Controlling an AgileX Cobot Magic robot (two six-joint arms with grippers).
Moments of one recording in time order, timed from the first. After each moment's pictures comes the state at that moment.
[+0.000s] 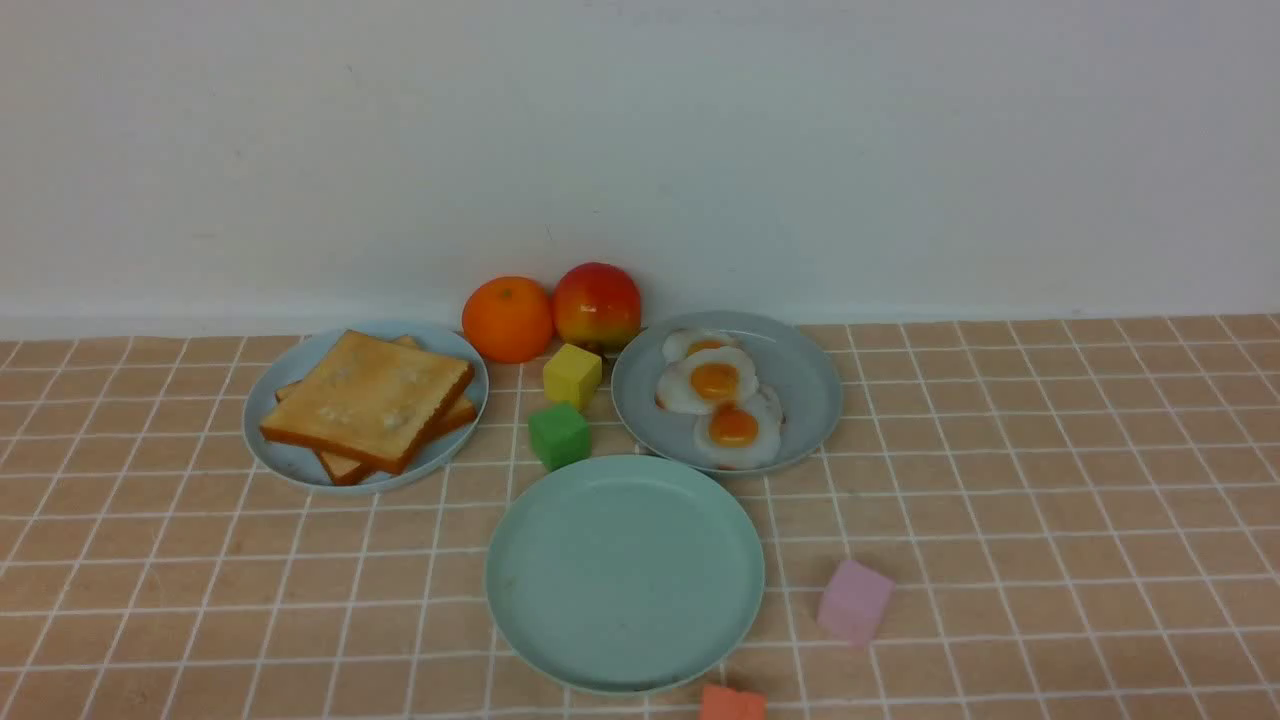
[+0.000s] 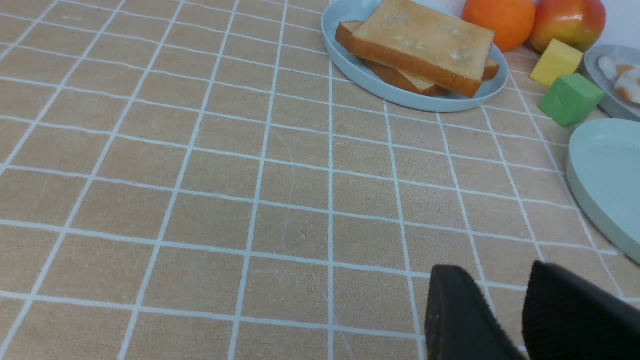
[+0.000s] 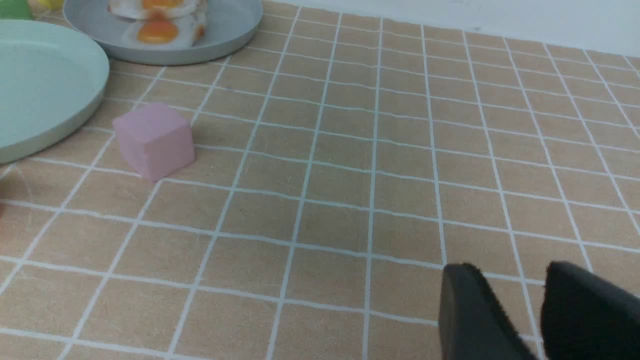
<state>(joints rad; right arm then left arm) 0.06 -0.01 0.01 0.07 0.39 -0.18 -0.01 -0.01 0.03 -0.07 0.37 -0.17</state>
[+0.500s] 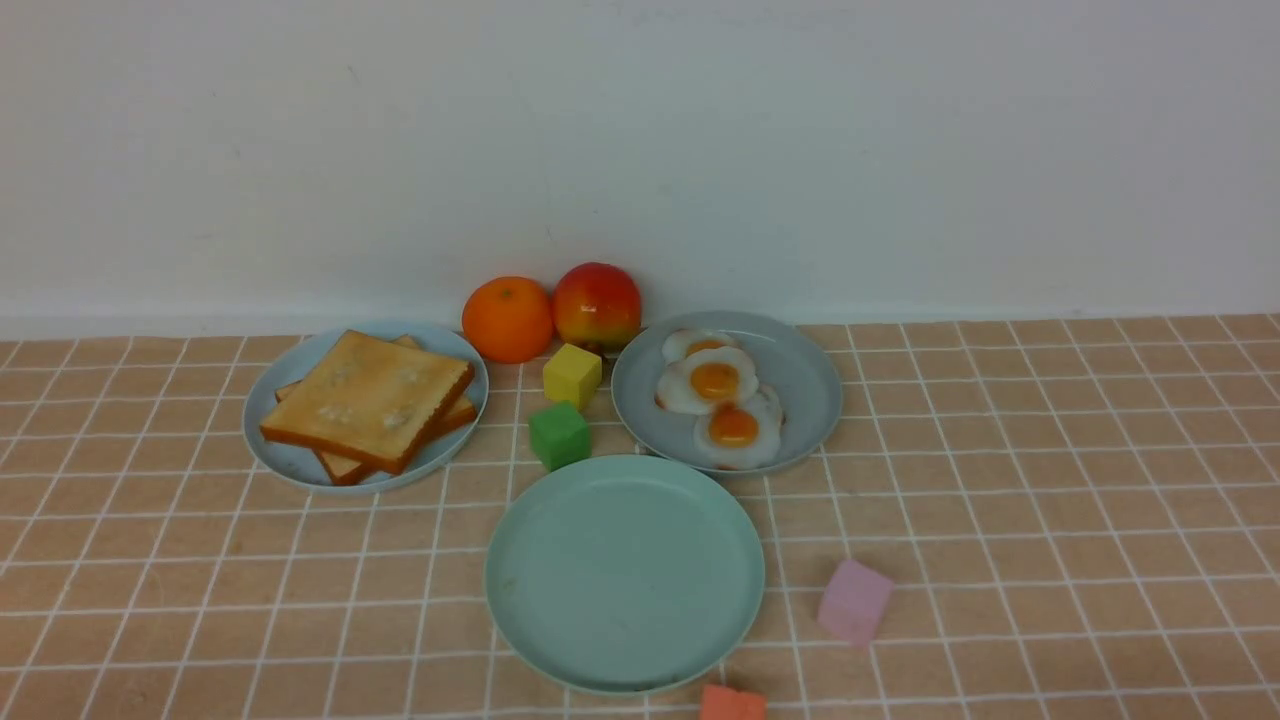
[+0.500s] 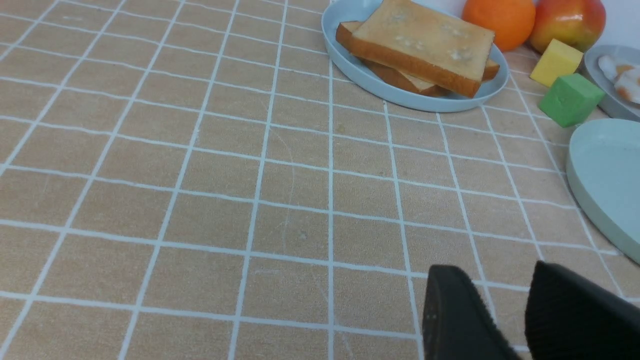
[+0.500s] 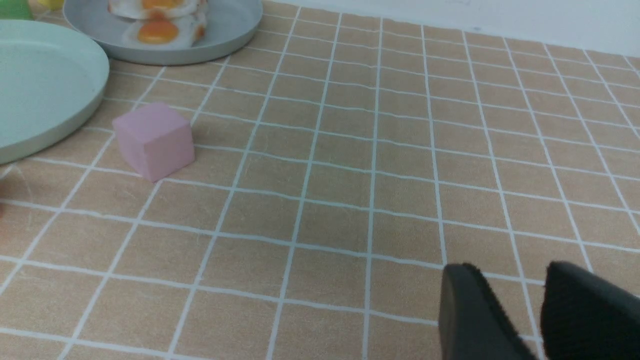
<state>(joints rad) 0.06 -0.01 0.01 0.07 0.39 -0.18 -0.01 -0.01 0.03 -0.07 0.37 -0.17</state>
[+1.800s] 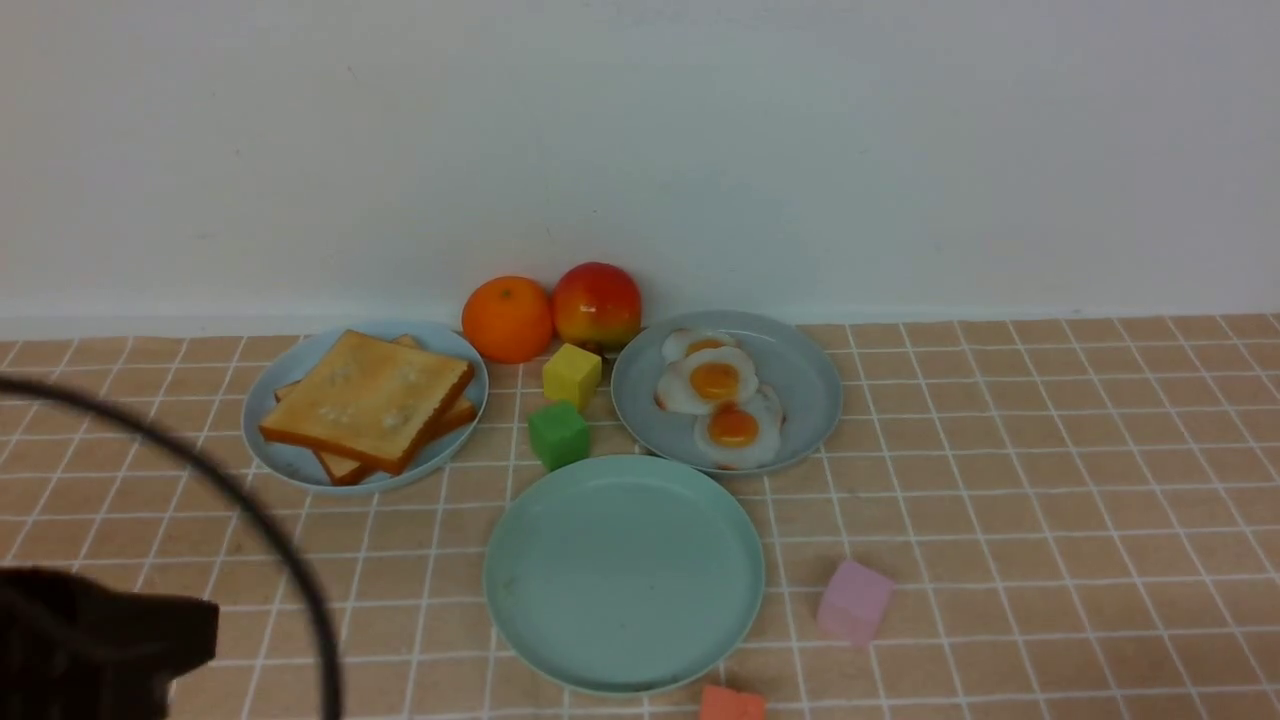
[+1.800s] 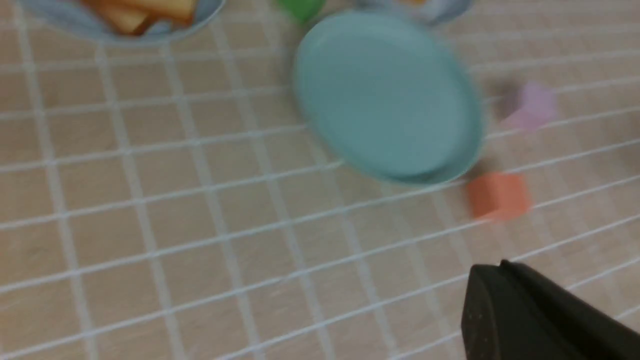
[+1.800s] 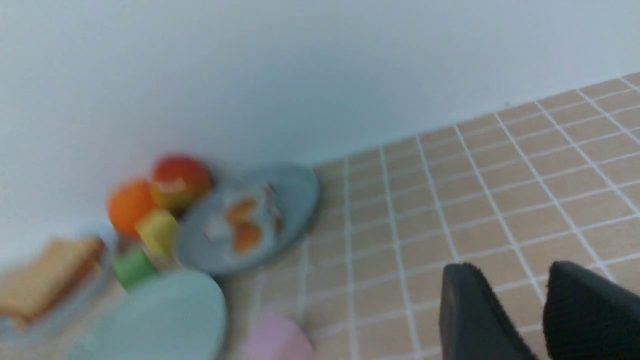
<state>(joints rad) 0.06 -0.01 0.03 0.40 0.11 0.09 -0.24 0.76 -0.71 -0.30 0.81 0.00</state>
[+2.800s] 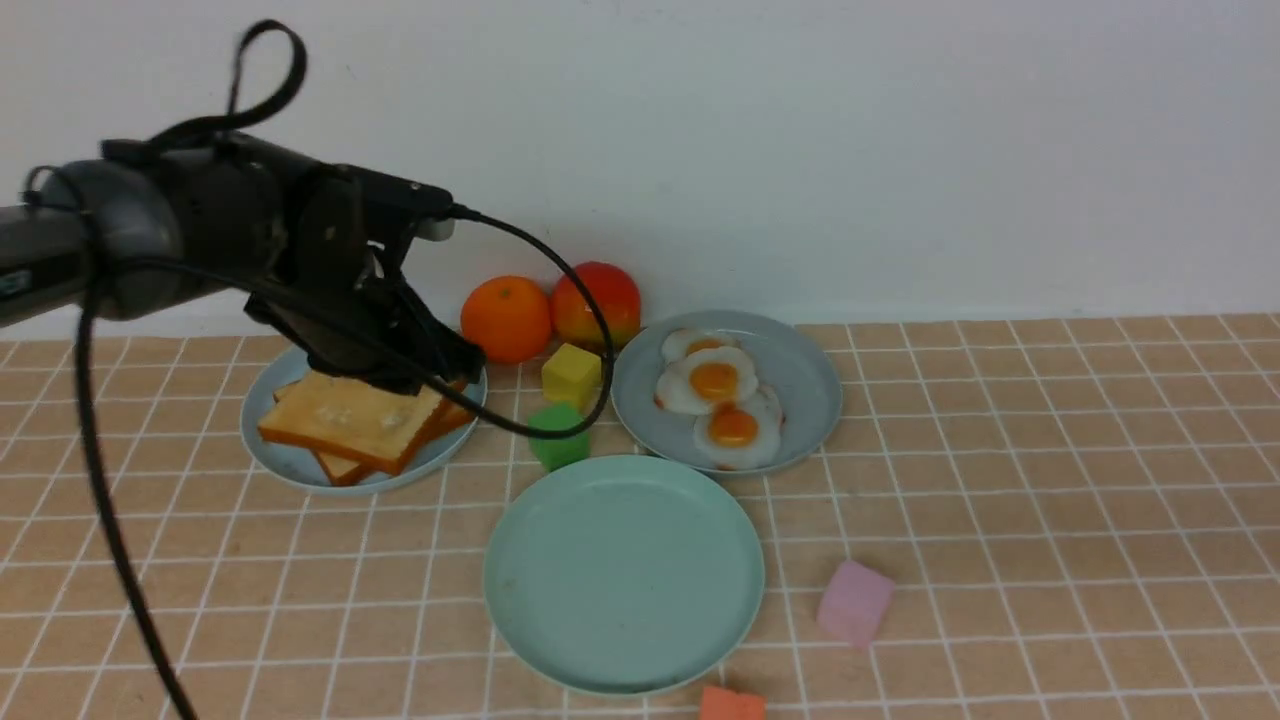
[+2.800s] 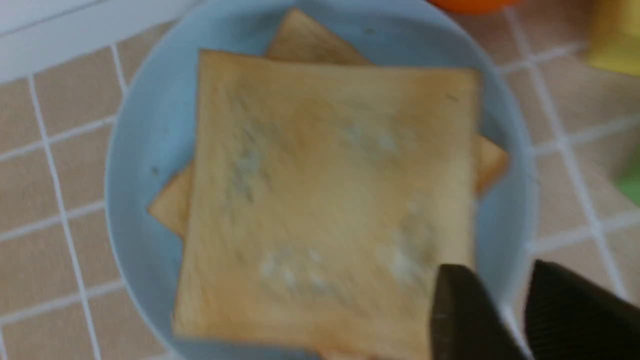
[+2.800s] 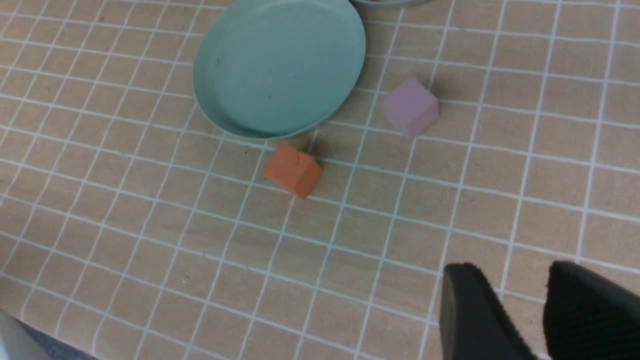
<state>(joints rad) 0.13 0.64 -0.84 0.40 1.12 -0.15 -0.27 1.94 -1.46 0.19 0.60 -0.10</state>
